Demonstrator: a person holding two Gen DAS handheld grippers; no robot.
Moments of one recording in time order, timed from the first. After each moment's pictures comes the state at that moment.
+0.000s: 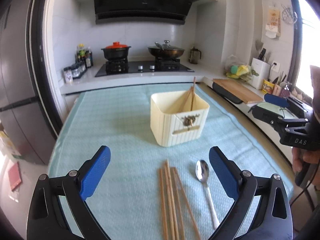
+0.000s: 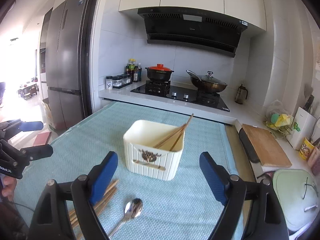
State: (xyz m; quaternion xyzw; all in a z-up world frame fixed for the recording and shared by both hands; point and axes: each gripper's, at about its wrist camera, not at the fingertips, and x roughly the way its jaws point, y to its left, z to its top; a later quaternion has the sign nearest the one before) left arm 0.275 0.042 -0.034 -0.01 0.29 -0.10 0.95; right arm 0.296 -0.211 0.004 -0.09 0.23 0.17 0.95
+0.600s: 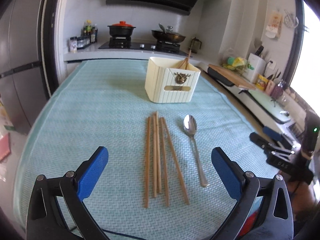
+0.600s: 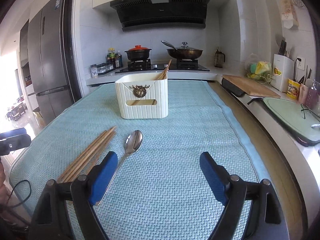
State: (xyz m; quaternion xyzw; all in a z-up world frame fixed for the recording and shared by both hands) left arm 0.200 0.050 -0.097 -0.08 0.32 -0.11 0.94; right arm 0.202 -0.255 -0.110 0.00 0.28 0.11 0.95
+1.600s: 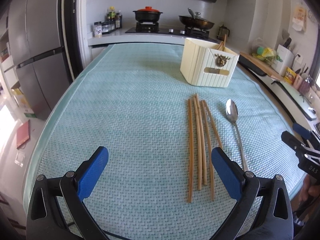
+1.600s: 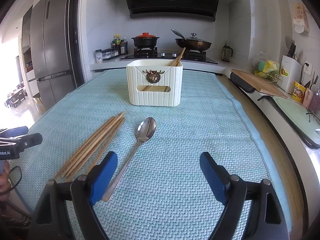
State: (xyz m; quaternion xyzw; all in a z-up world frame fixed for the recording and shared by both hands) left arm 0.211 0.079 -0.134 -0.05 0.37 -0.01 0.93; right arm 0.203 -0.214 -0.120 -0.04 0.32 0.12 0.94
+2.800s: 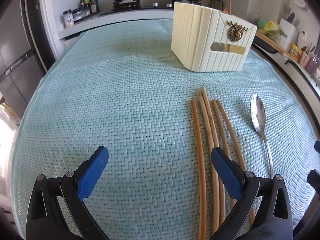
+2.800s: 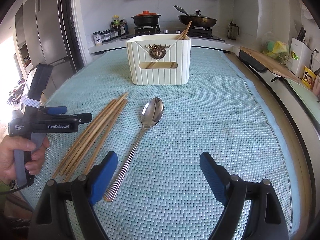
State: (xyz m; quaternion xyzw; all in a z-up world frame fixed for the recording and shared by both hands) left arm 0.332 0.054 -0.184 0.01 0.44 -0.04 0.89; right arm 0.233 -0.200 -0.141 -0.02 0.39 0.13 0.91
